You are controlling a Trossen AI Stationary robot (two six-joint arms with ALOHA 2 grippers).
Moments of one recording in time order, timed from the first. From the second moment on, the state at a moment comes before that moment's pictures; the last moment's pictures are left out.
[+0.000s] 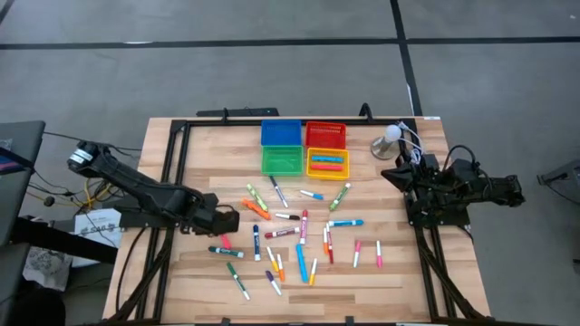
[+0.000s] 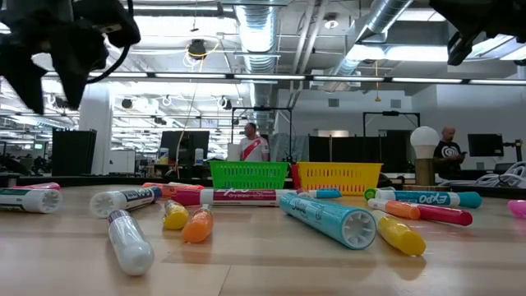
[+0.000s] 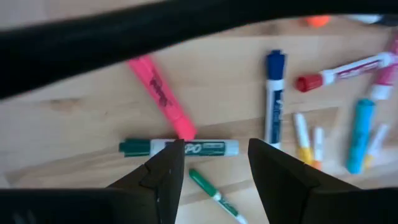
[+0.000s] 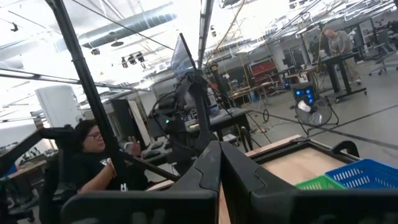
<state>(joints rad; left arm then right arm) -0.45 1.21 0.82 -0.88 -0.08 -1.92 0.08 0.00 0.24 0.01 0.13 0.26</state>
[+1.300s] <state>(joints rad) -0.44 1.55 0.80 -0.86 -0.06 -2.13 0.08 0.00 0.24 0.01 0.13 0.26</state>
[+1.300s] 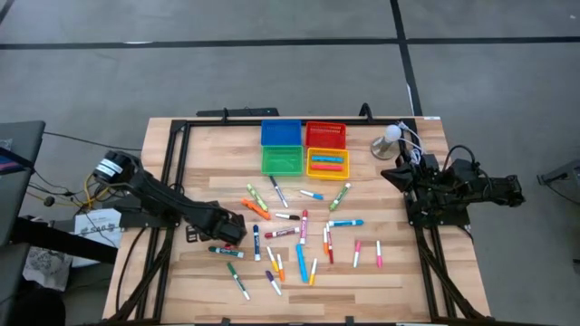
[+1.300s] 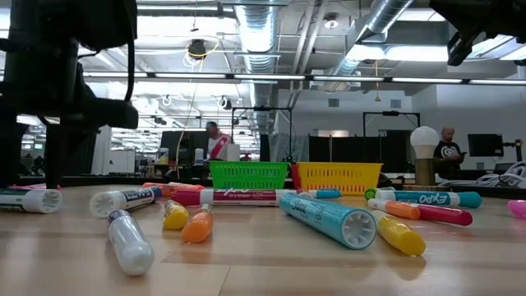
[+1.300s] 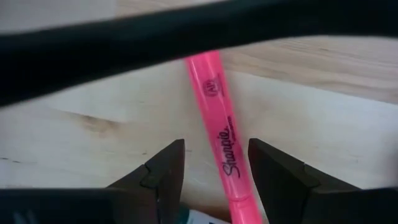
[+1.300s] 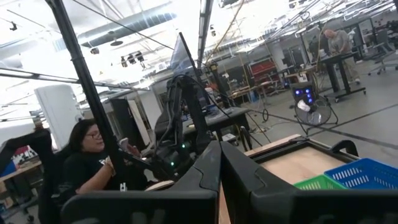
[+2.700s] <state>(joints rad) -0.44 1.60 0.77 -0.82 -0.16 -2.10 0.08 0.00 0.24 0.01 0.13 0.26</state>
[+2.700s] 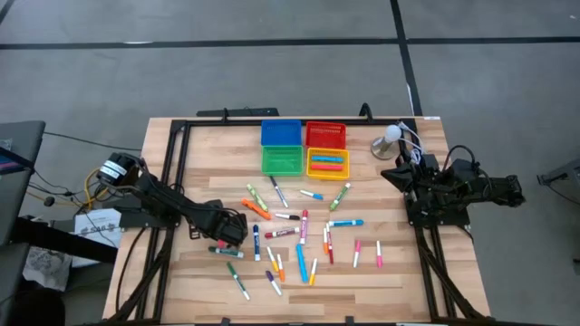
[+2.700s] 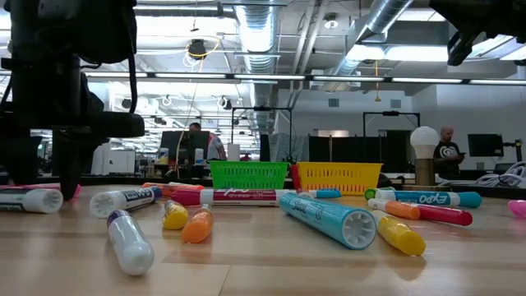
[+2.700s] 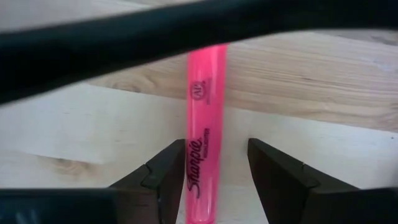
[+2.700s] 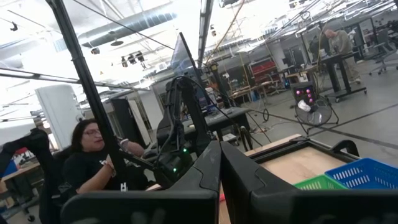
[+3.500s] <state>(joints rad) -0.44 1.52 0.75 -0.87 -0.22 -1.99 0.08 0.00 0.24 0.01 0.13 0.30</state>
